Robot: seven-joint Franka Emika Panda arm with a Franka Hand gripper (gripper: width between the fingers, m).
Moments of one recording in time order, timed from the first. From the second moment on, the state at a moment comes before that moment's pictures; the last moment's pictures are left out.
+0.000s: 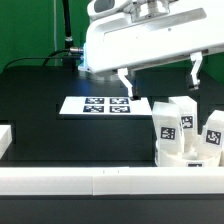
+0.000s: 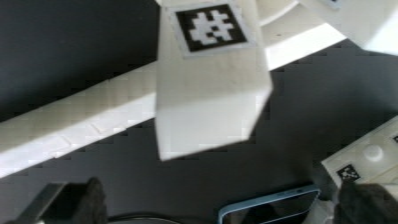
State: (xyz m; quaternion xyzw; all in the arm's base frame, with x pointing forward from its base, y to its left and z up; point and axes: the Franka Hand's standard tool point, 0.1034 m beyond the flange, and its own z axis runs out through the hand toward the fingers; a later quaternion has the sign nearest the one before) arm 0.625 0.036 0.129 -0.95 0.16 -0.25 0.10
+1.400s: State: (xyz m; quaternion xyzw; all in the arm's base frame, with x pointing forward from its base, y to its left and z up) arm 0.633 0.042 0.129 -0.99 -0.04 -0.04 0.11
